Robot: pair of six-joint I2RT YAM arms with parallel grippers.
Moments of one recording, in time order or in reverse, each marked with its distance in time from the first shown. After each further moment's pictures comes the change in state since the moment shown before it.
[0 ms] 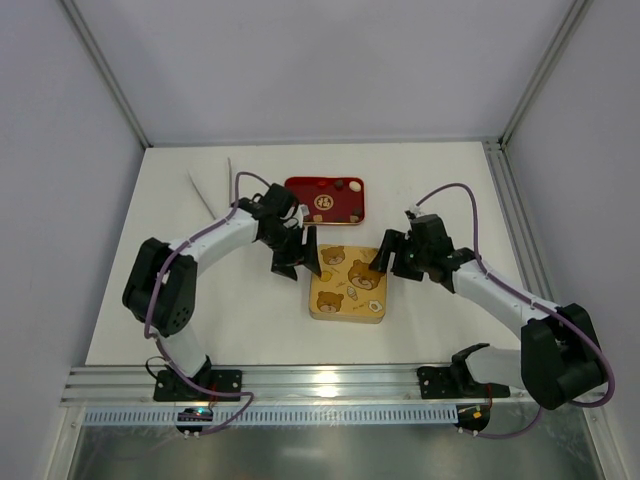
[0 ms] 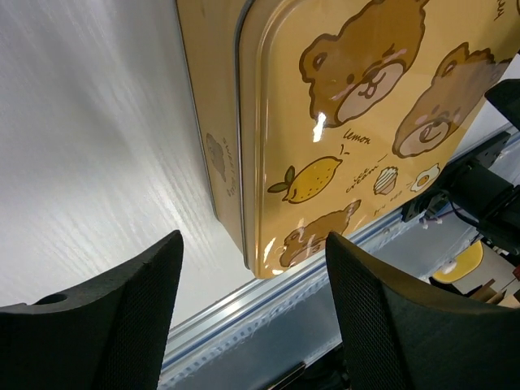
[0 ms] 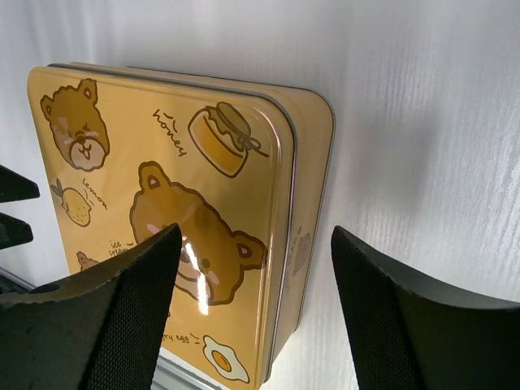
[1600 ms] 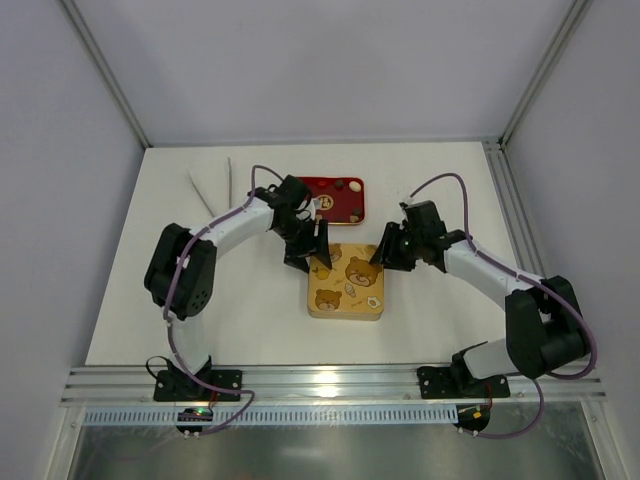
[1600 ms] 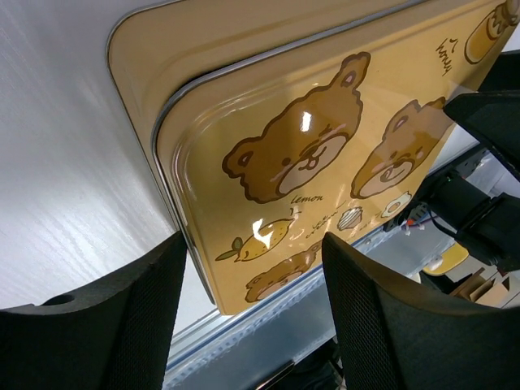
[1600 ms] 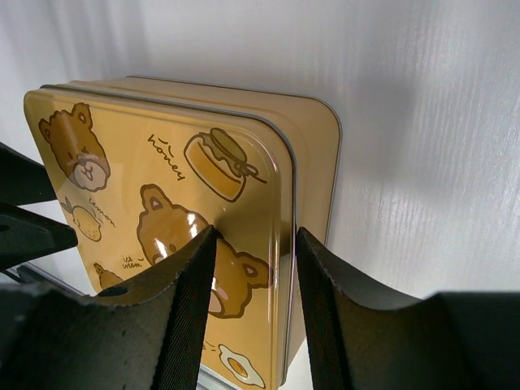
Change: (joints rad) left arm -0.027 0.149 0.164 -0.031 0.030 -0.017; right arm -0.028 0.155 0.130 -0.056 -0.078 0.016
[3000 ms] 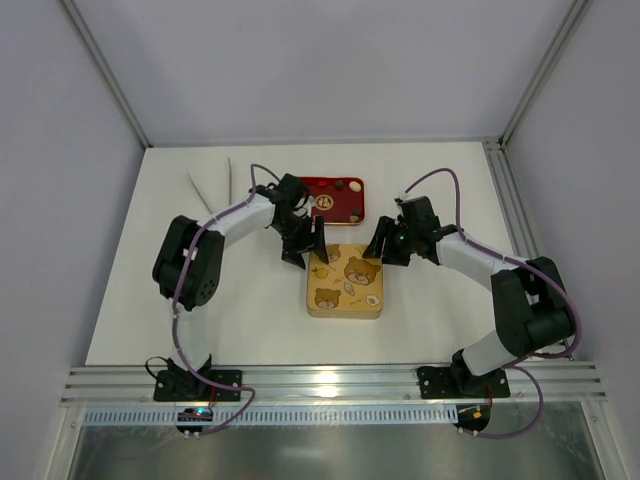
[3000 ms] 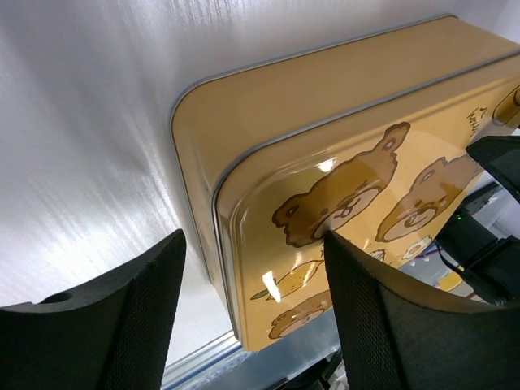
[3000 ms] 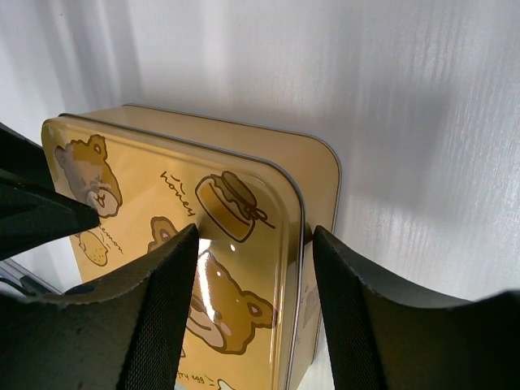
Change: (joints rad) left arm 0.043 0.098 0.051 0.006 -0.061 -0.002; right arm -0.017 0.126 0.042 0.088 -0.021 -0.013
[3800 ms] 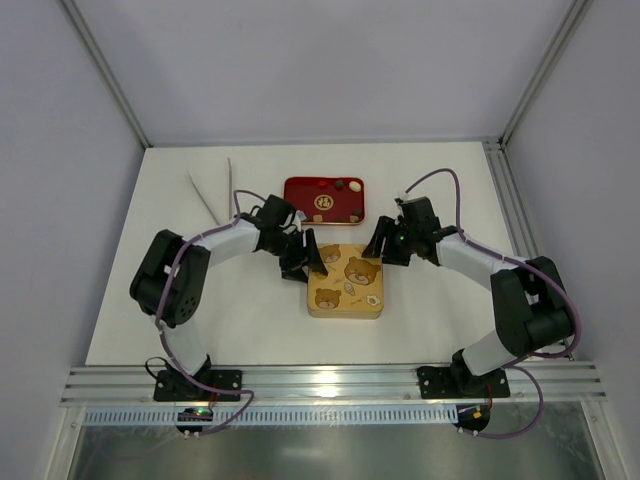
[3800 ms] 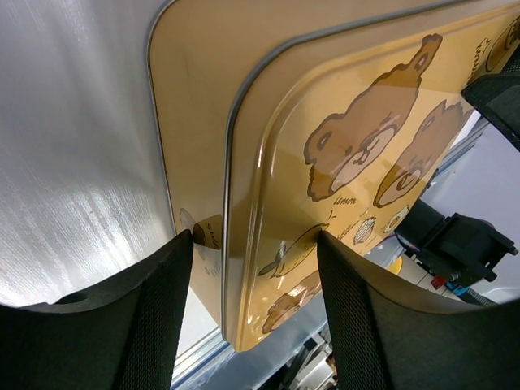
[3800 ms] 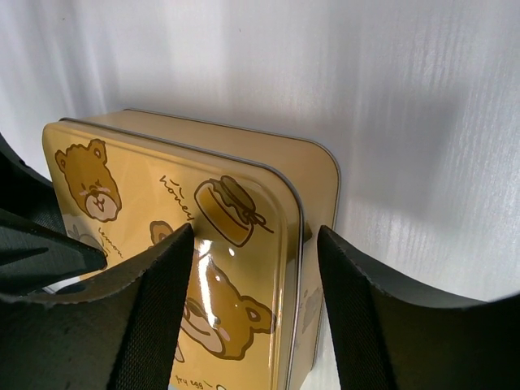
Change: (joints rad) left arm 0.012 -0.174 -0.372 0.348 0.139 -0.169; right arm -0.001 0.002 -0.015 0.031 -0.001 0.000
